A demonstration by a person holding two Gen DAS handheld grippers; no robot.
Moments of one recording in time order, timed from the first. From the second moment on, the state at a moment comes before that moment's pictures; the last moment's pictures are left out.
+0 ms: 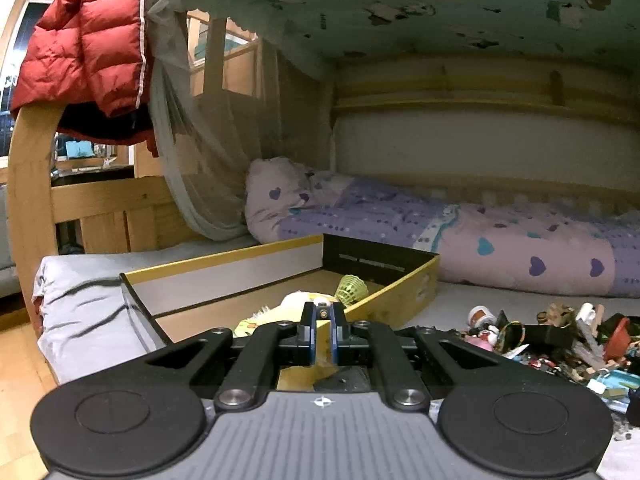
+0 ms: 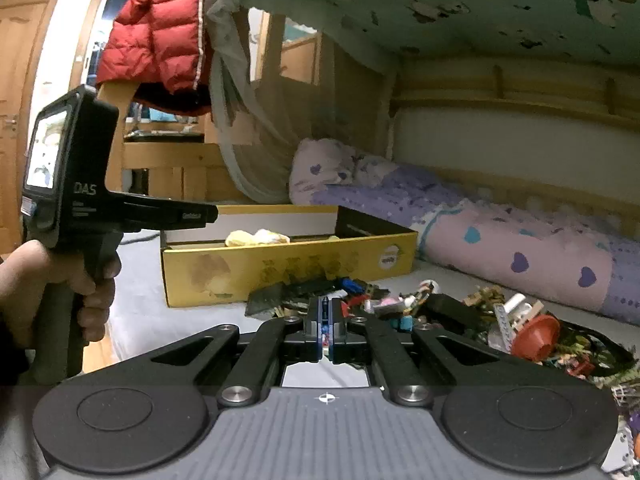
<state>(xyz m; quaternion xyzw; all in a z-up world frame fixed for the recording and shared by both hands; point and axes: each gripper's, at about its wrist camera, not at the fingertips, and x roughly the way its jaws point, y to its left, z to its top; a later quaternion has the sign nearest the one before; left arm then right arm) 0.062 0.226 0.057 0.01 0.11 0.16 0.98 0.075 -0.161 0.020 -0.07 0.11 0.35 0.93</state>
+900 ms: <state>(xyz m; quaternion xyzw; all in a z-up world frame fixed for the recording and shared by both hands) 0.051 0.255 0.053 0.01 0.10 0.17 0.98 0.096 -0.112 0.018 -0.07 0.12 0.38 0.91</state>
